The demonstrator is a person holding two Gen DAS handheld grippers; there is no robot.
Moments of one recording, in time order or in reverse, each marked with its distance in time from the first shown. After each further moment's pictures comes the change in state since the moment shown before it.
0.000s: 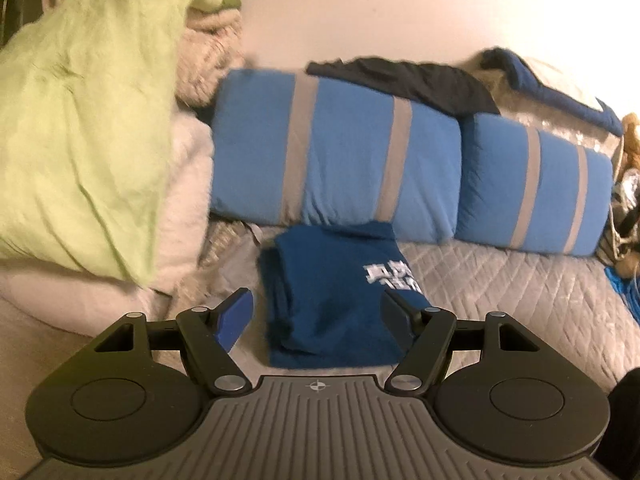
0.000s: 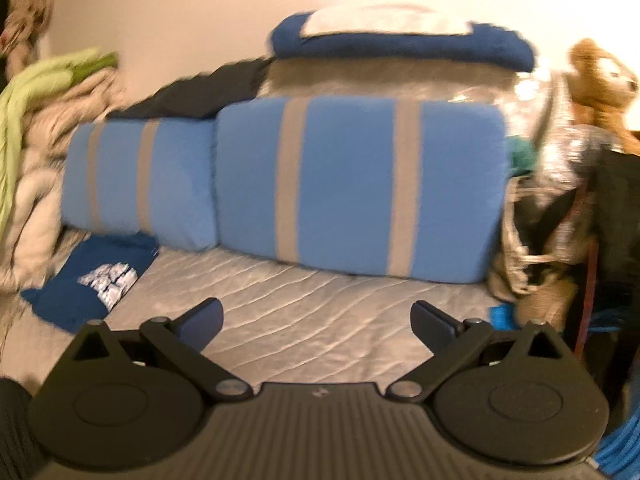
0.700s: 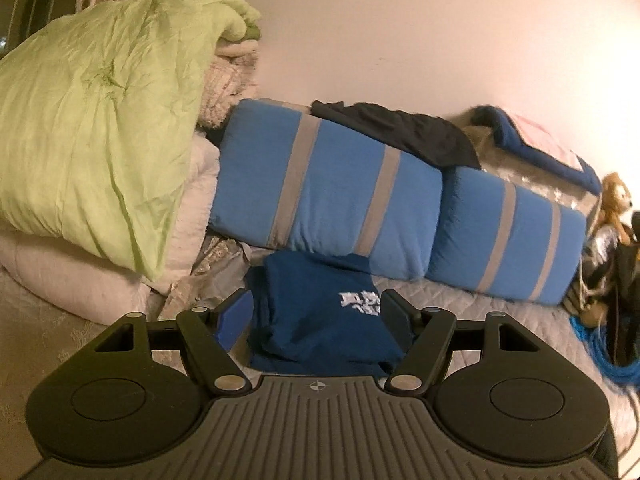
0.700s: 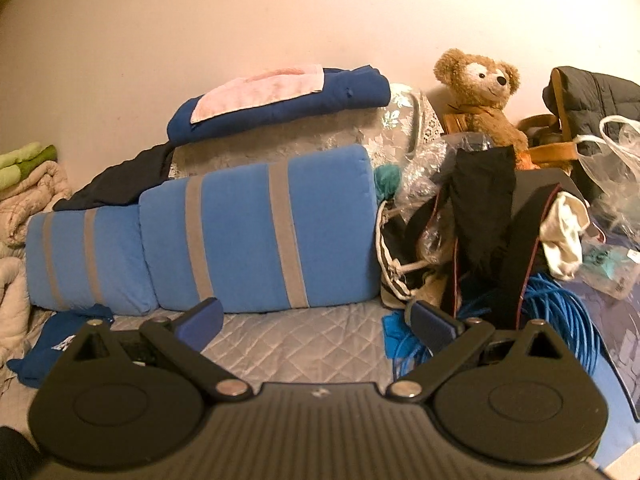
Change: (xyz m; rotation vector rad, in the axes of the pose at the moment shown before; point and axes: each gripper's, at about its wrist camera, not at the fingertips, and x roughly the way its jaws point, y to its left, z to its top) left arm -0.059 0.000 -0.016 -0.096 -0.089 -0.066; right arm -0.120 -0.111 -0.031 0.154 -0.134 -0.116
